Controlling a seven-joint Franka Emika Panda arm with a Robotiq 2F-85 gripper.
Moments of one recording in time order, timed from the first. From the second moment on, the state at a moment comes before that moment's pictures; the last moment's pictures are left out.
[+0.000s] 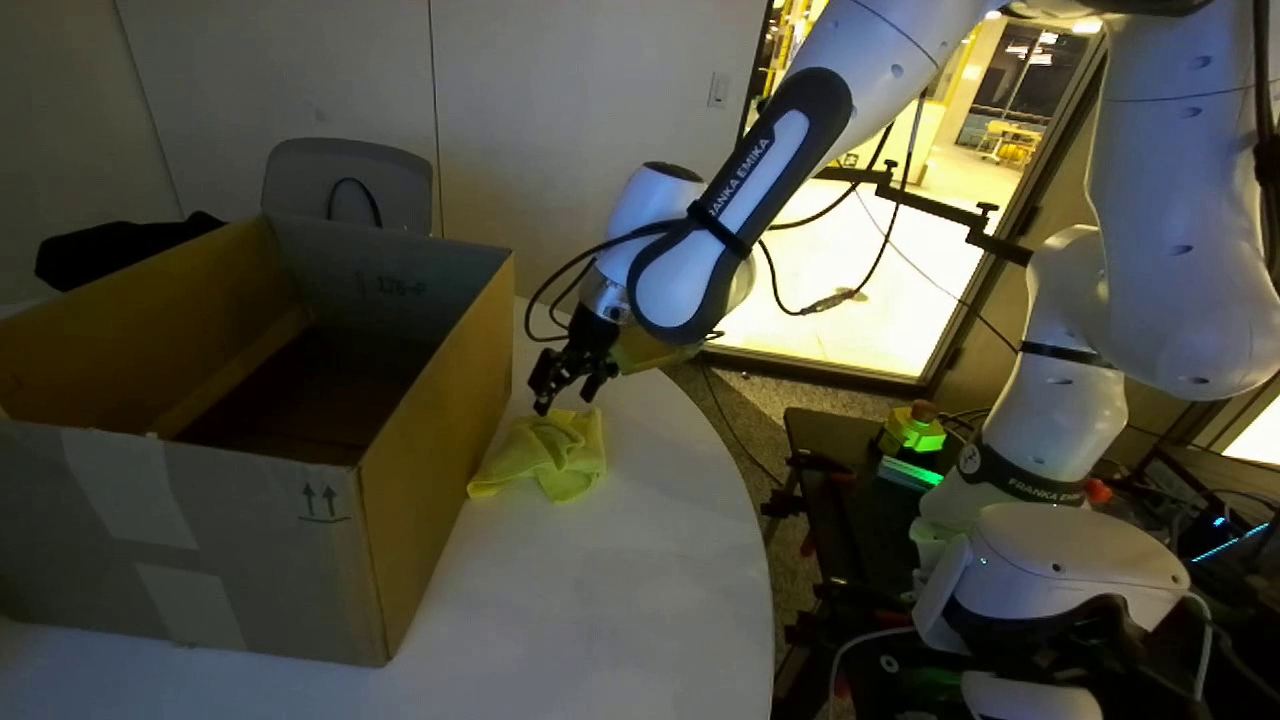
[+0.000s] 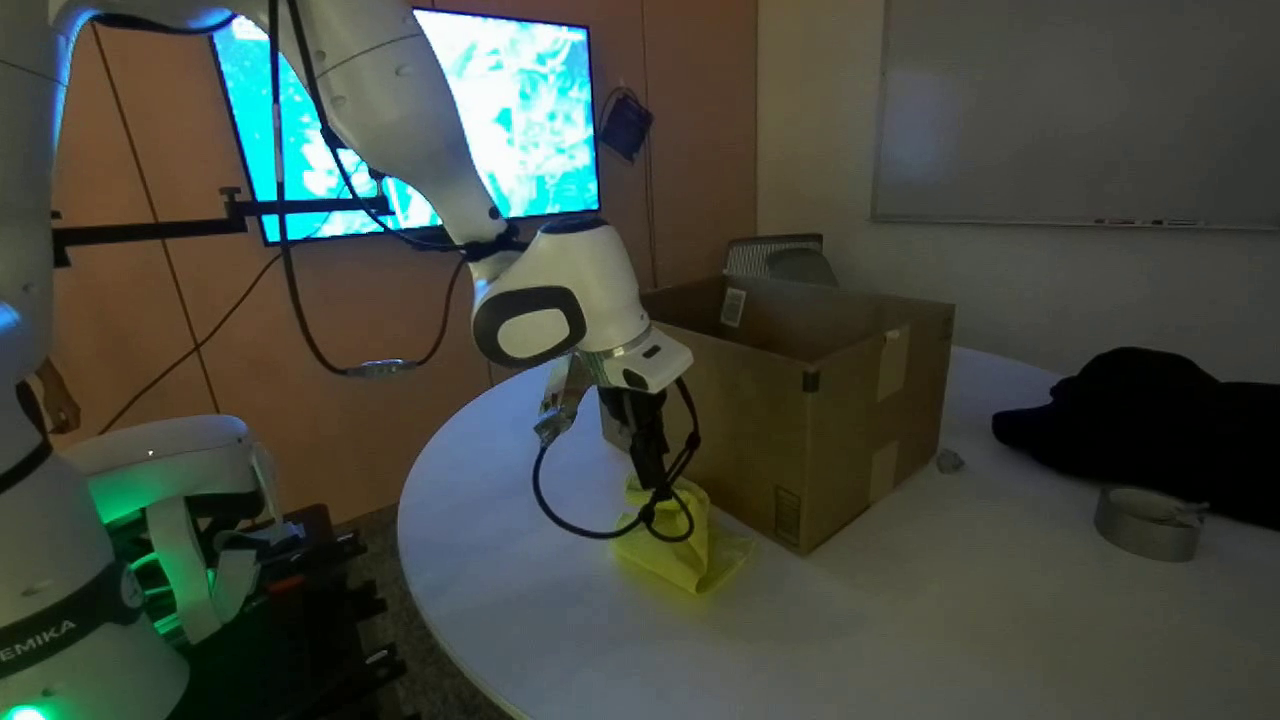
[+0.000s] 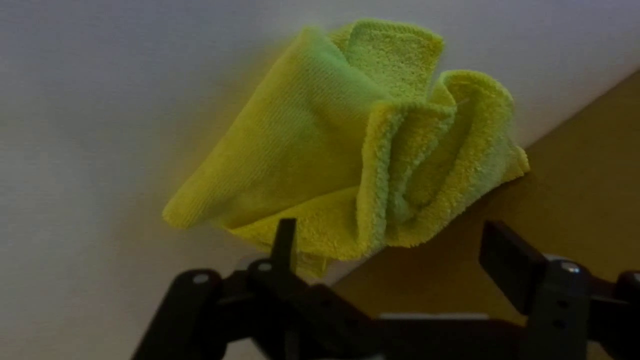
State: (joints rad) arm 0.01 0.36 -0.05 -2.37 0.31 3.03 0.26
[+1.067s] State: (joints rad) arm -0.06 0.26 0.00 -2.23 -0.02 2.45 -0.20
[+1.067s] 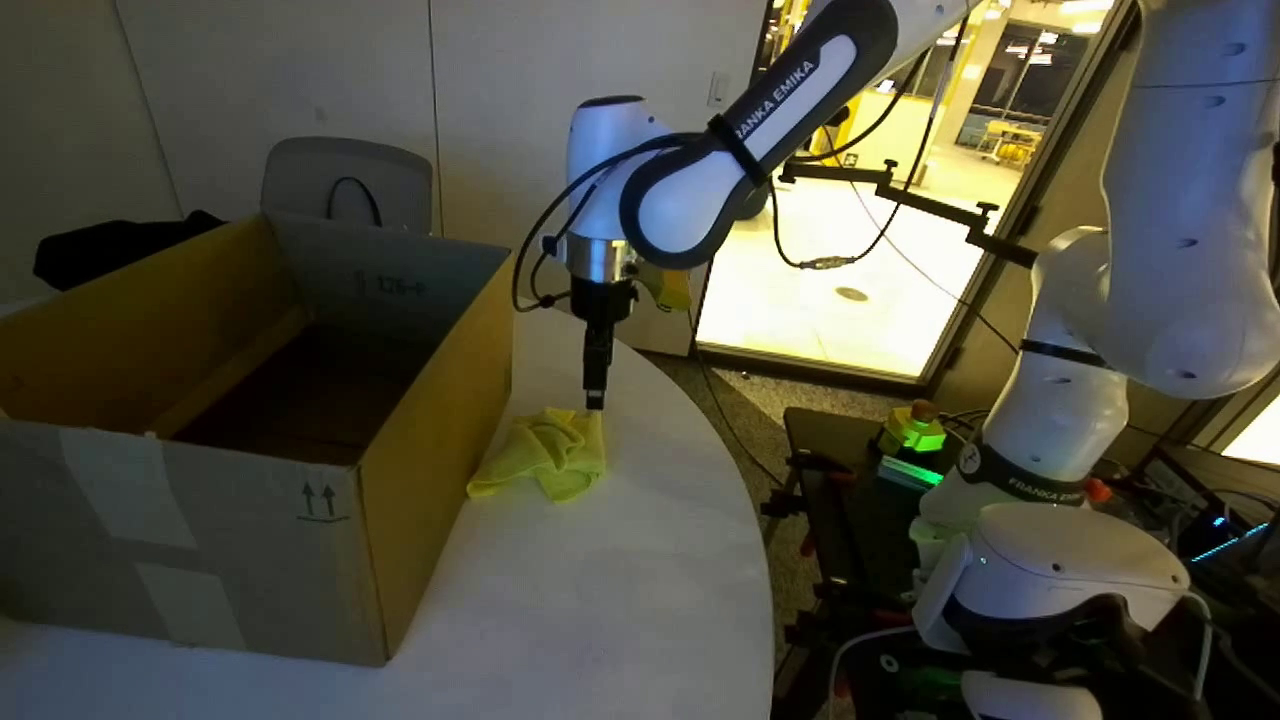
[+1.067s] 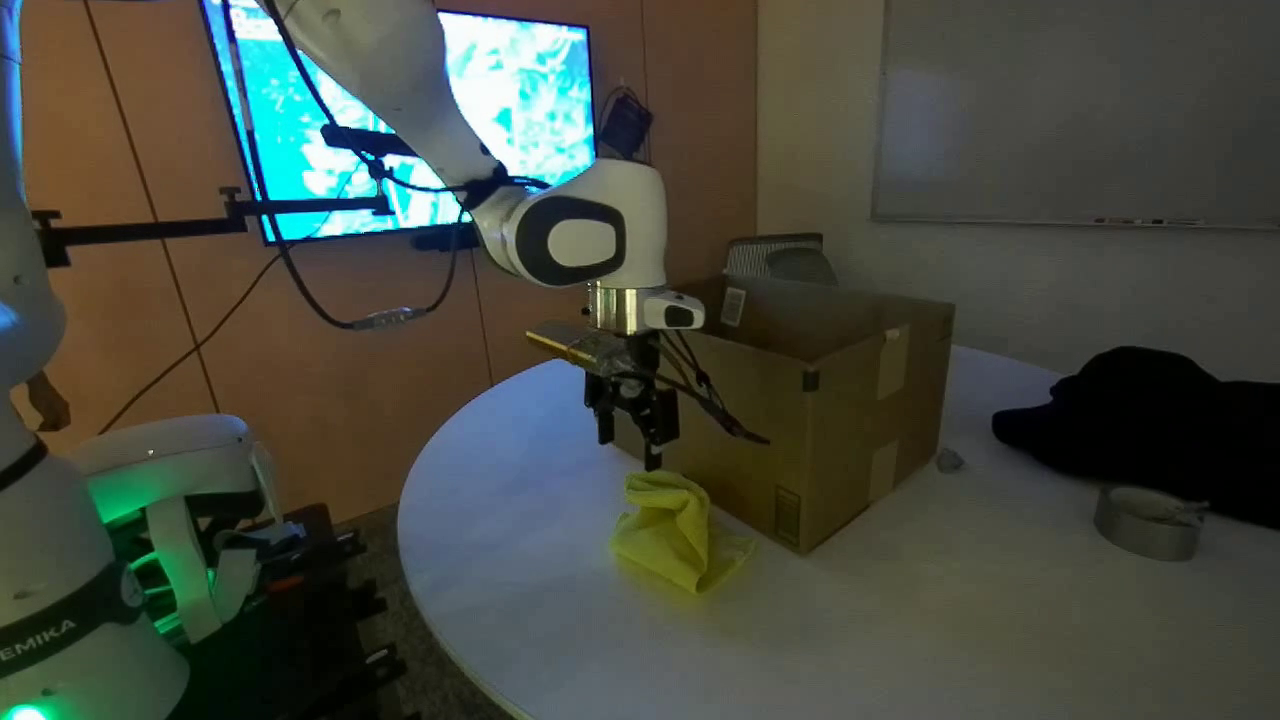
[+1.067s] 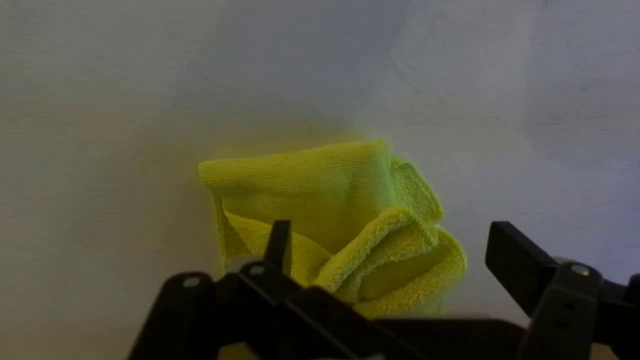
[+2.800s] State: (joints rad) arm -0.11 0.71 0.02 -1.89 -0.05 2.43 -0.29
